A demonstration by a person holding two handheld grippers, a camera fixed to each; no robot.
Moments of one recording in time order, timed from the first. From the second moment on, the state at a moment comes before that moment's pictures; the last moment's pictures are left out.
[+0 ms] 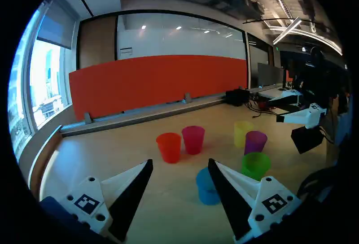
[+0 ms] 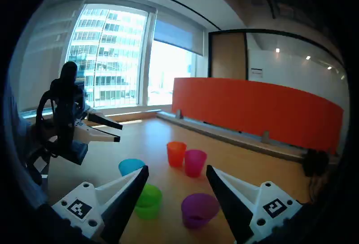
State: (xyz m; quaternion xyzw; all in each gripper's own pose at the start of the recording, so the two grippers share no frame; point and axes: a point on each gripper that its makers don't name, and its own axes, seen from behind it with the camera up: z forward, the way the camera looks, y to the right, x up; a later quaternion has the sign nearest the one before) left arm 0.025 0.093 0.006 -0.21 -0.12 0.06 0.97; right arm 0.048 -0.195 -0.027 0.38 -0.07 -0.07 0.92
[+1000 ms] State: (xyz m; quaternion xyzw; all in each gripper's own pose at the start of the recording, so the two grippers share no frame) left arm 0.103 0.055 0.025 -0.08 0.00 0.02 1.00; right arm 0.117 -0.079 0.021 0.14 0.05 -0.02 0.99
